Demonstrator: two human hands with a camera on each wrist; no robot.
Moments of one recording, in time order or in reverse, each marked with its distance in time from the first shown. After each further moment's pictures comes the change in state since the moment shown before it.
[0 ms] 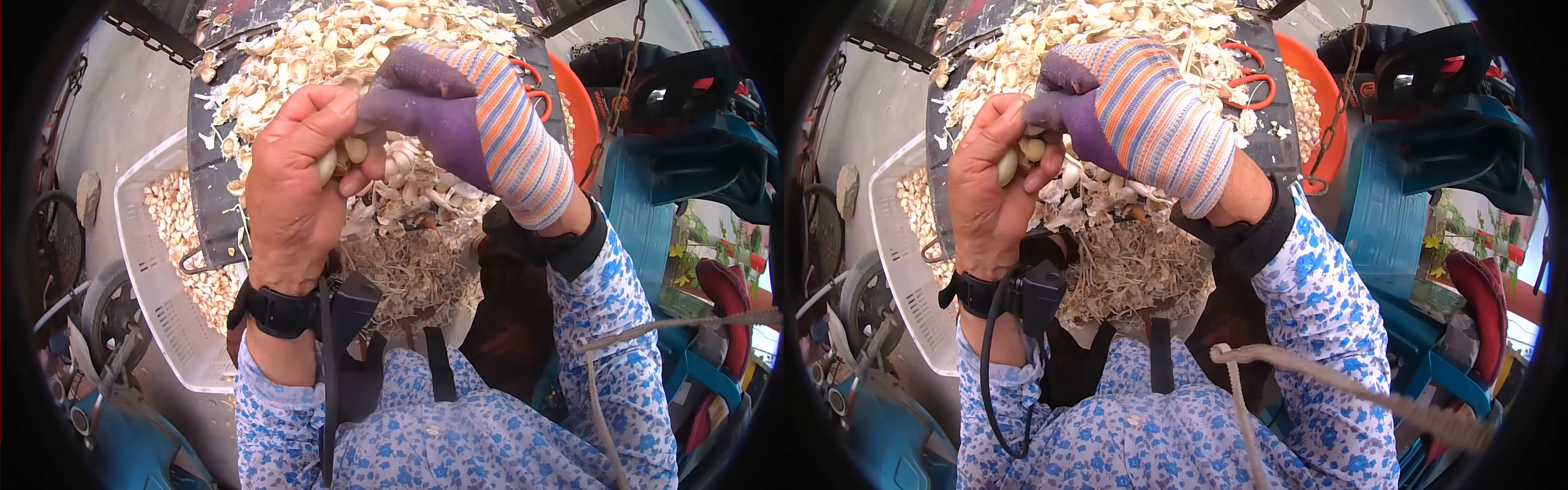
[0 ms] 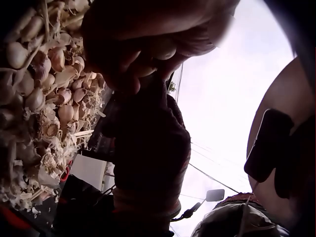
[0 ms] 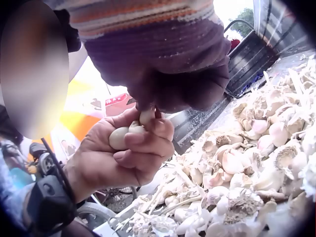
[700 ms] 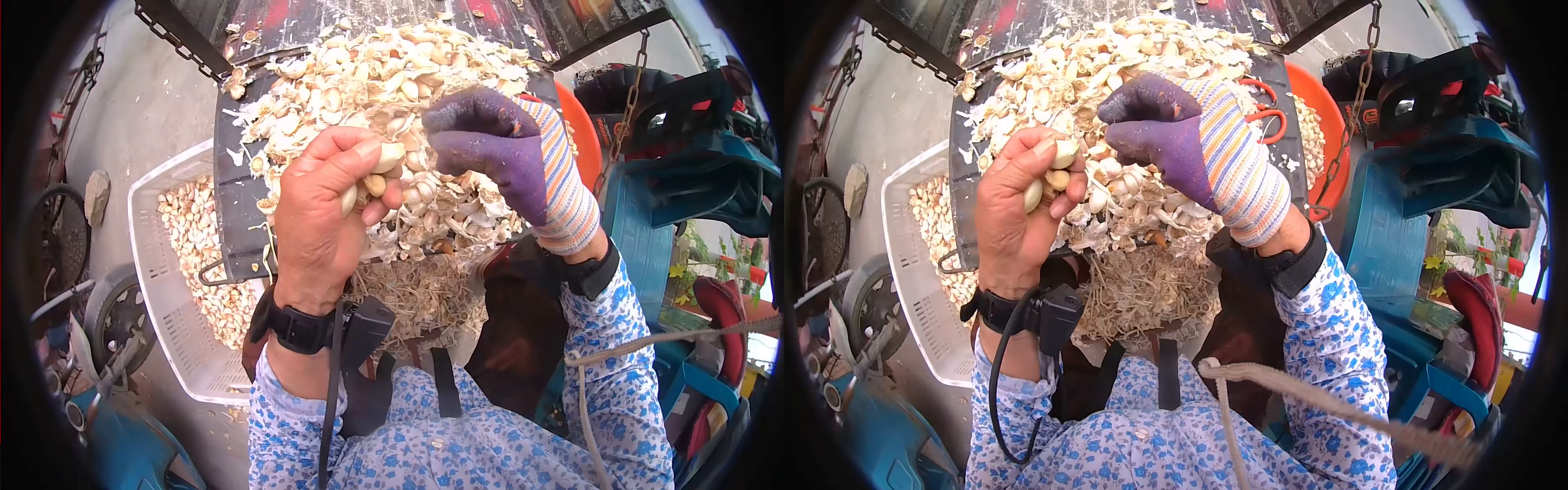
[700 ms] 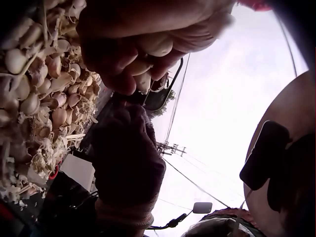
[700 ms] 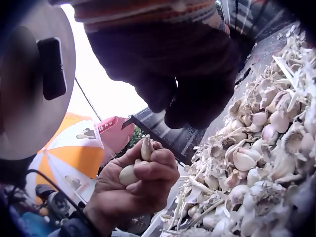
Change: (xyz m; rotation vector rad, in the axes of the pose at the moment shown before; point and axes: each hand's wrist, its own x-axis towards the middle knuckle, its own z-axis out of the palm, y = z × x) left_hand -0.006 0.008 -0.011 -0.083 0.063 -0.057; right_hand -0.008 -0.014 -0.011 0.627 0.091 0.449
